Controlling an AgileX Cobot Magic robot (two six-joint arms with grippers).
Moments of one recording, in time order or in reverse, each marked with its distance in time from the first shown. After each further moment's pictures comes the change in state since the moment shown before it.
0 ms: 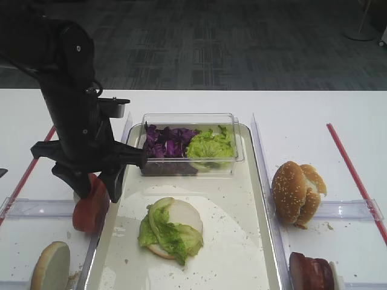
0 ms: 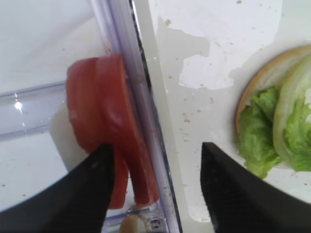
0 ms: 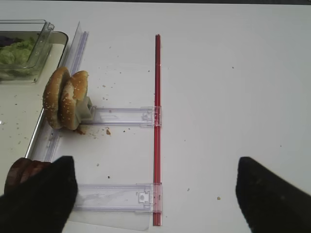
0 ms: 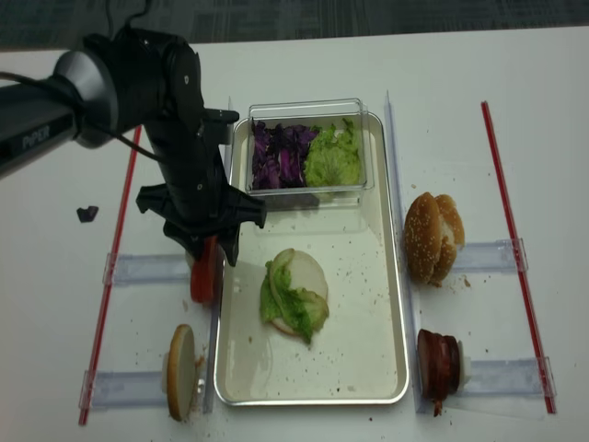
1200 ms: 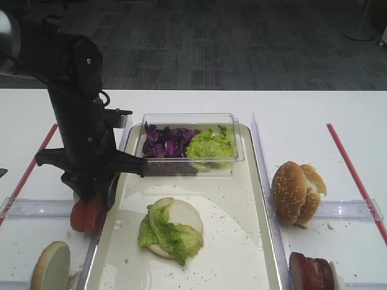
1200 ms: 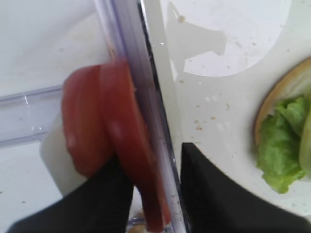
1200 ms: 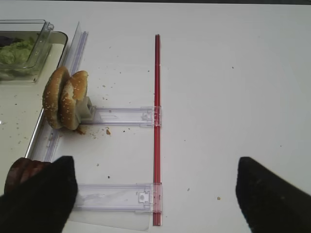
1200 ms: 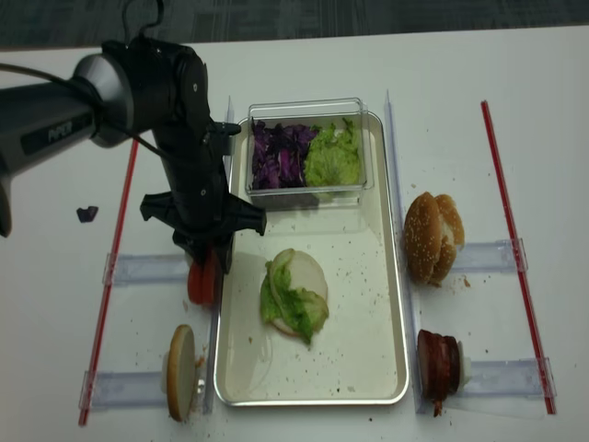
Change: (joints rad) left arm 0.004 0.068 -0.020 0.007 0.012 -0.002; right arm 0.000 0.000 0.000 0.000 0.000 0.000
